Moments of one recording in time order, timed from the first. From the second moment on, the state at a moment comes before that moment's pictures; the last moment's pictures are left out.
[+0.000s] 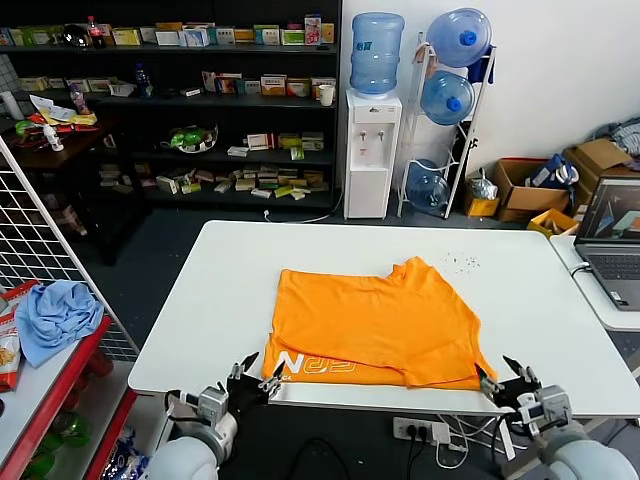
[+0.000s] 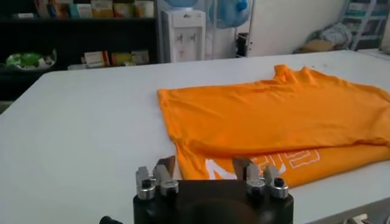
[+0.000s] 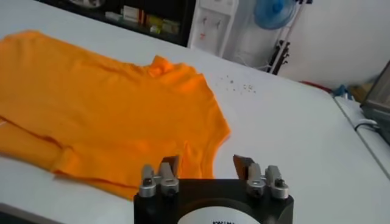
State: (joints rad) left arm 1.30 -1.03 -0.12 -1.91 -0.46 0.34 -0.18; right arm -1.52 0.92 0.62 1.95 0.44 -0.45 0.05
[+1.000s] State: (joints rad) left arm 0.67 -1.18 0.07 -1.39 -0.63 0.38 -0.18; right arm -0.69 1.00 0.28 1.23 0.54 -0.48 -0.13
